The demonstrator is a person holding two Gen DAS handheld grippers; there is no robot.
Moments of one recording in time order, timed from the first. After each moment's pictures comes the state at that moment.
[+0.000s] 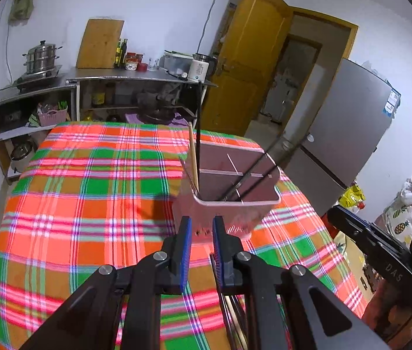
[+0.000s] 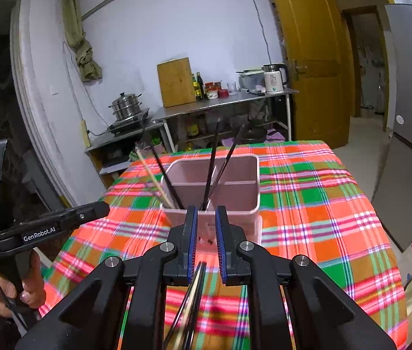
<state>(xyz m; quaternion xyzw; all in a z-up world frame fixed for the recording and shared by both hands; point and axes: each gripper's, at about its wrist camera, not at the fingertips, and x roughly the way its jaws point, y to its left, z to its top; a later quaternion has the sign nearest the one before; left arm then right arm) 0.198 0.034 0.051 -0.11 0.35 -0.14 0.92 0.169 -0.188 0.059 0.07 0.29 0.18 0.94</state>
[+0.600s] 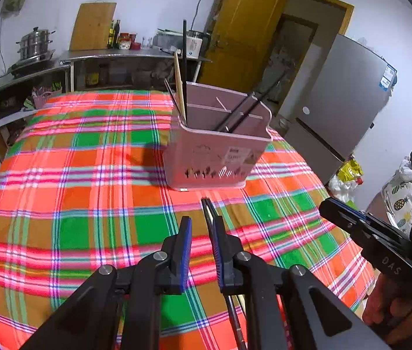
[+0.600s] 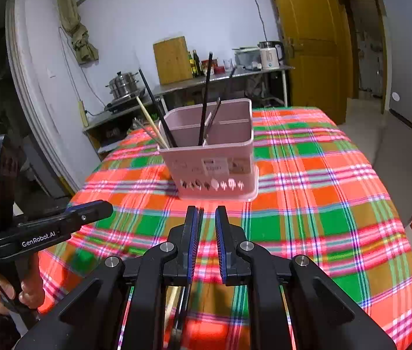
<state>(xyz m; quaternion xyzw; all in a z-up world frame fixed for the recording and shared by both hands) 0.156 0.013 0.002 -0.09 0.40 -0.15 0.90 0.127 -0.195 0.014 0.06 0.34 0.17 0.92</state>
